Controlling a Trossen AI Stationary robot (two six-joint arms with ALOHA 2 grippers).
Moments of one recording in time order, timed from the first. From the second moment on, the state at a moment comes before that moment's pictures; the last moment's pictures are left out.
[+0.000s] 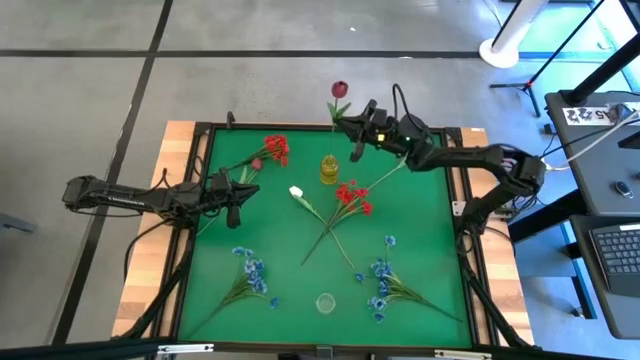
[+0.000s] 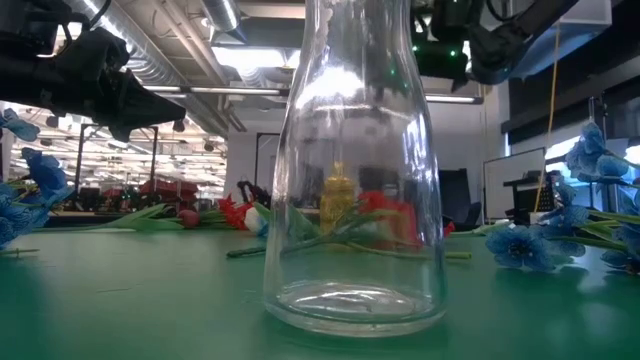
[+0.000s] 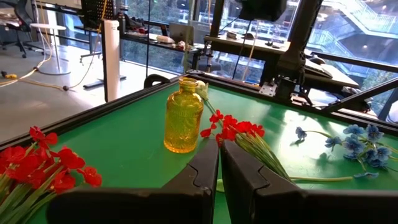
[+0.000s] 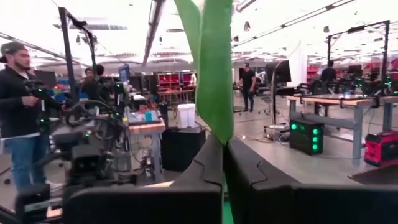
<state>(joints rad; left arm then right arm) -0.03 0.34 0.01 0.24 -0.44 -0.20 -0.48 1.55 0.87 0.97 -0.23 0.10</state>
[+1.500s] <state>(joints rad) -0.03 0.34 0.01 0.24 -0.44 -0.20 -0.50 1.59 0.92 0.70 -0.31 0.16</state>
